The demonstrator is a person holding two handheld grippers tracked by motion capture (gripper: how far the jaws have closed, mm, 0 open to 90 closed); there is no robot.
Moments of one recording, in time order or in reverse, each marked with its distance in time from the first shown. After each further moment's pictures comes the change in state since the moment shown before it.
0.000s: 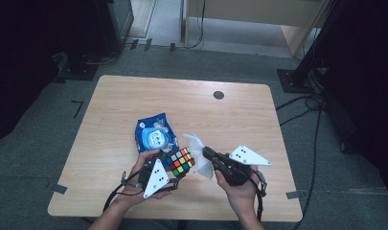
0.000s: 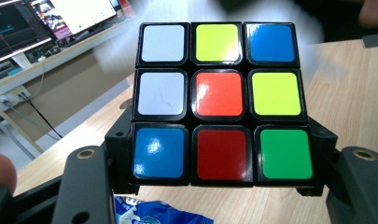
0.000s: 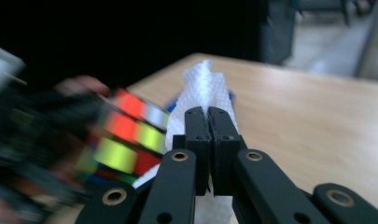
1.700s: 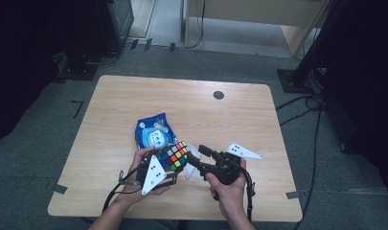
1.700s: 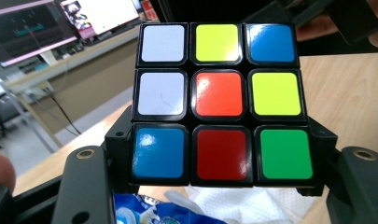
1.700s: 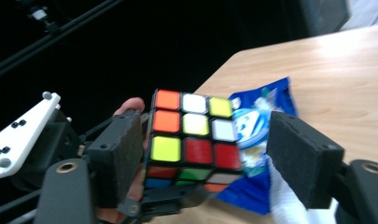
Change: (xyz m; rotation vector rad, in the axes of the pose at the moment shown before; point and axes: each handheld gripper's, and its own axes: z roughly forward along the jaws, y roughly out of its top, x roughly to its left) left arm 0.005 0.002 0.001 -0.030 0.095 -0.030; right arm -0.004 -0.018 0.031 -0.009 0.145 0.345
